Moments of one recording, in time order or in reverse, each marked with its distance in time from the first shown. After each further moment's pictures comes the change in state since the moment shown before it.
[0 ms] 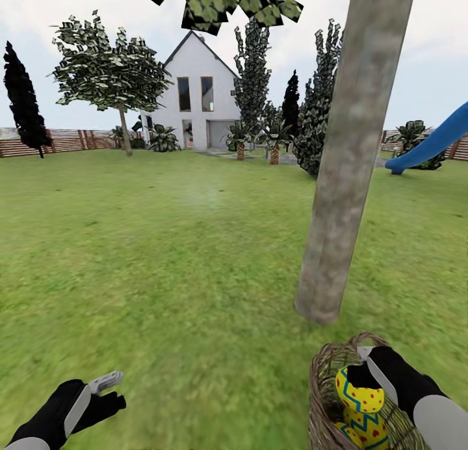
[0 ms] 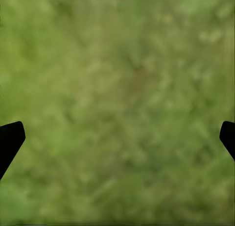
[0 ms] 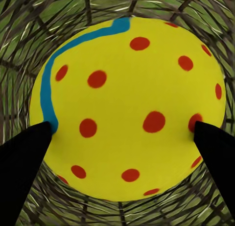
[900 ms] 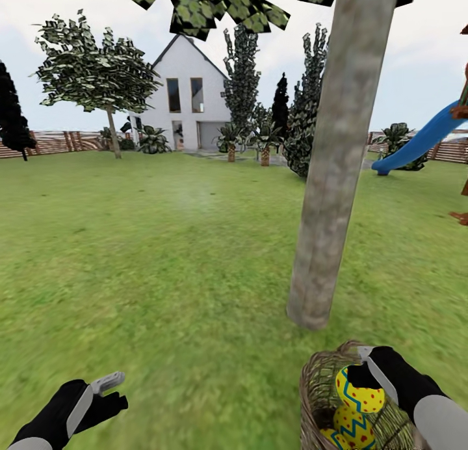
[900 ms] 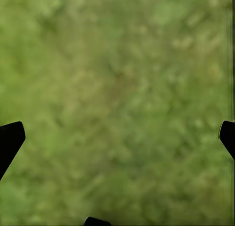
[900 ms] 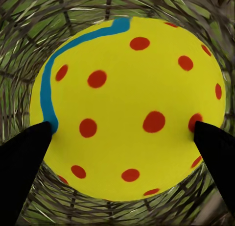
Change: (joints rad) left arm 0.000 -0.009 0.000 0.001 -0.004 0.000 0.002; right arm 0.000 -0.001 -0.001 0.000 0.000 0.001 0.000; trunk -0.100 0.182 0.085
